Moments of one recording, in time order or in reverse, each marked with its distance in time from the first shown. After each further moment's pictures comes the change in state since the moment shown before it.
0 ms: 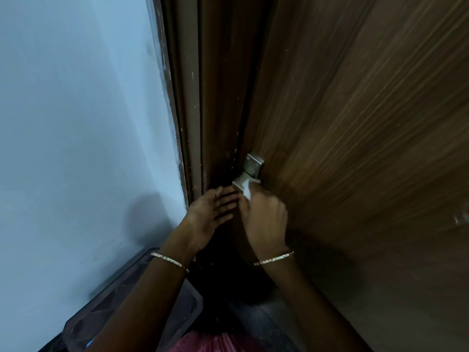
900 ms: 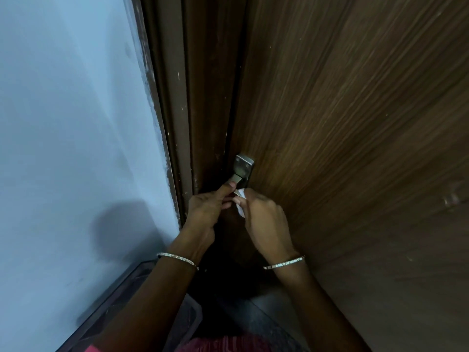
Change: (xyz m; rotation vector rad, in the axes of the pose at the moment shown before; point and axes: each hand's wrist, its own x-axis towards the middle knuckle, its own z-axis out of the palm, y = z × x) left_hand 0.009 0.007 0.023 0.131 0.199 0.058; right_hand -0.003 0.021 0.008 0.049 -0.051 -0.080
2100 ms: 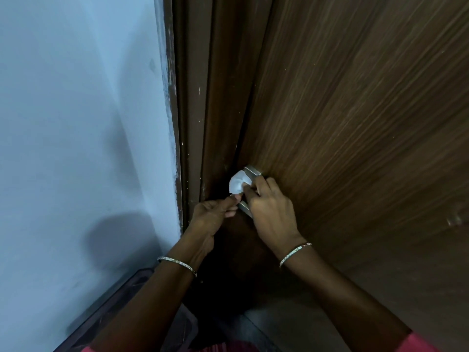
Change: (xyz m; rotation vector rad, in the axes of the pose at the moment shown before) left_hand 0.008 0.000 -0.009 0.002 -0.080 0.048; right_hand 0.028 -0.003 -0.020 -0.410 0.270 -0.309
